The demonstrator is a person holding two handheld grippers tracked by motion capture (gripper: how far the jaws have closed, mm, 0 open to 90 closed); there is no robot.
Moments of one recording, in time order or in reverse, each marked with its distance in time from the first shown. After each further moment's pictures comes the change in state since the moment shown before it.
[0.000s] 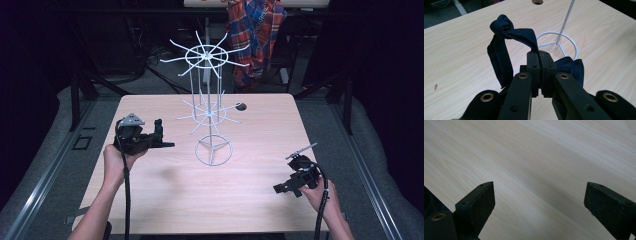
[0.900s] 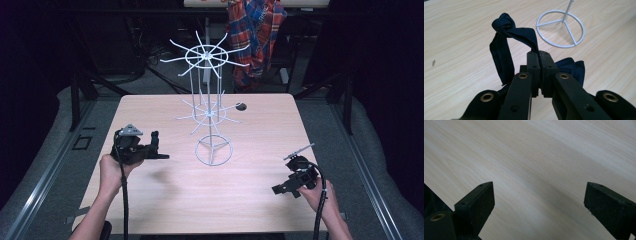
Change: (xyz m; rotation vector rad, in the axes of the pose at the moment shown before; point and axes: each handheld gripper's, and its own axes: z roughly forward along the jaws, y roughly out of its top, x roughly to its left) left arm 0.003 -0.028 0.004 0.094 0.018 -0.030; right arm 0.003 0.001 0.003 0.015 0.000 -0.012
